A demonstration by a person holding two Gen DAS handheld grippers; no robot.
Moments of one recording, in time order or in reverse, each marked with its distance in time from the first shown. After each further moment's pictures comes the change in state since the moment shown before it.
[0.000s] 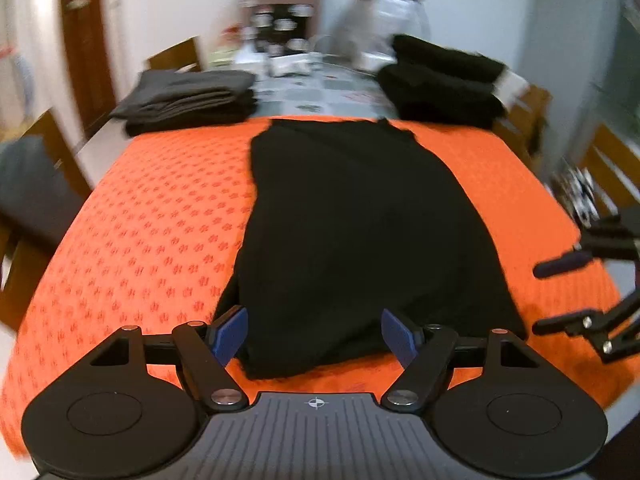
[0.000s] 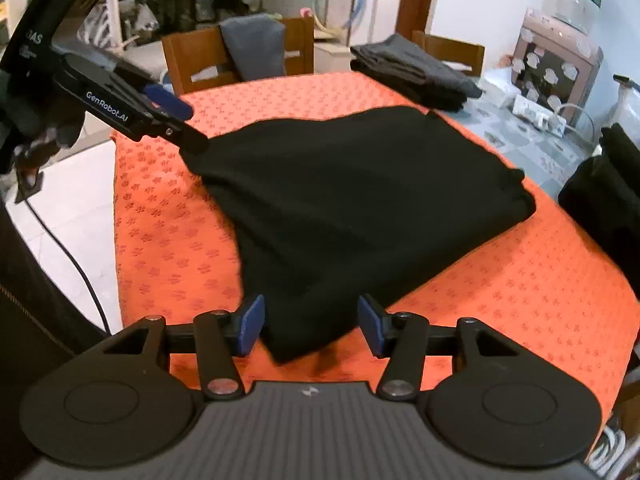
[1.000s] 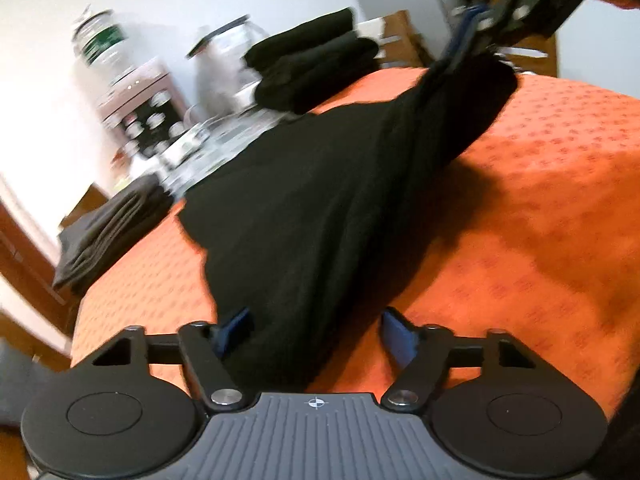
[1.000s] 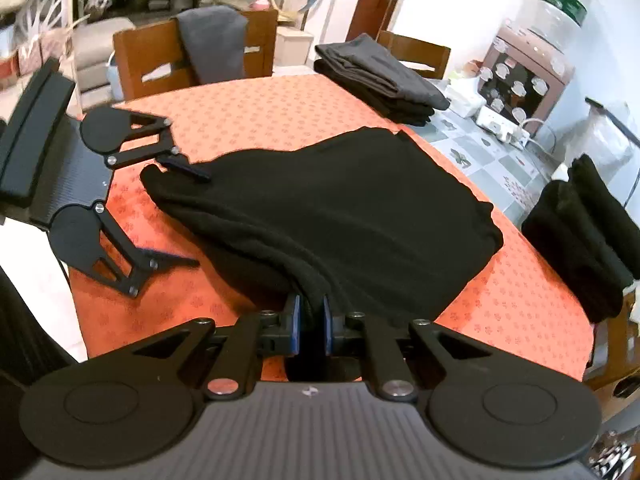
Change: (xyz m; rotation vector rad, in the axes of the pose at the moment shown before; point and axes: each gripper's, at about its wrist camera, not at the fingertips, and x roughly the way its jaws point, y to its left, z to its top) left arm 0.066 -0.008 -0.048 0.603 -0.170 0.017; right arm 0.017 0.017 0.078 0.009 0.047 -0.169
